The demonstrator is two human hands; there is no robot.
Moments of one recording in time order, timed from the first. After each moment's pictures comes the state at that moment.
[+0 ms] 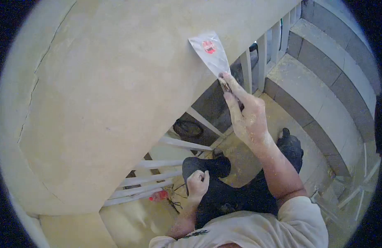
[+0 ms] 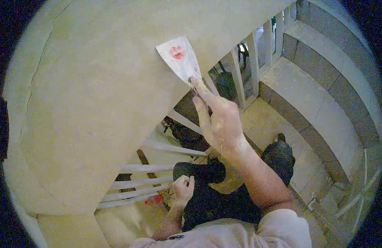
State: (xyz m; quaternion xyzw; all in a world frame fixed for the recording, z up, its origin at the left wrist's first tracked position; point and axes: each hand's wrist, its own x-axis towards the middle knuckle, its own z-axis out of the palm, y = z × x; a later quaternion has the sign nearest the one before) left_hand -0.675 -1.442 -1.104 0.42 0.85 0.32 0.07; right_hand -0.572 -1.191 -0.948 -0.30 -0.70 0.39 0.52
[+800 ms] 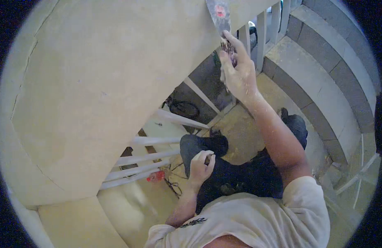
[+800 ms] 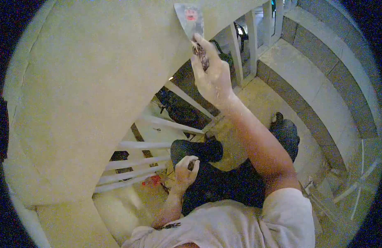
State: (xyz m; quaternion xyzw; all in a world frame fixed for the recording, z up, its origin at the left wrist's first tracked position) left_hand -0.648 -1.465 -1.091 0.54 0.76 0.34 0.11; right_hand -0.599 -1.194 -0.973 -0.29 -0.59 0.51 0.55
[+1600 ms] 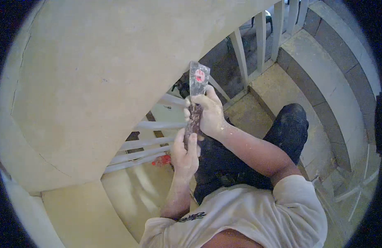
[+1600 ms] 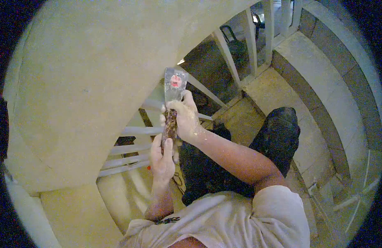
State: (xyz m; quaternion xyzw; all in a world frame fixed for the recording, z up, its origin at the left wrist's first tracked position) left_hand -0.648 -1.417 -0.987 0.21 0.77 0.52 0.29; right_hand -0.640 -1.289 -1.017 -0.17 -0.13 0.93 0.29
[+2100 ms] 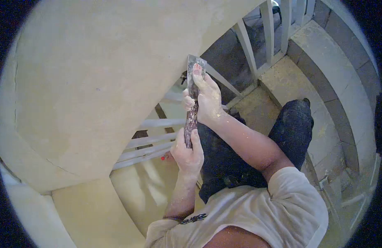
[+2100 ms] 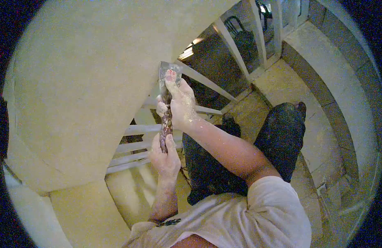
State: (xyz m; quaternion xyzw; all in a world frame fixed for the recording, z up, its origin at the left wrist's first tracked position) left_hand -0.657 -1.405 -1.009 0.35 0.87 0.34 -0.05; right_hand -0.669 -1.269 -1.020 -0.15 -0.02 0.95 0.27
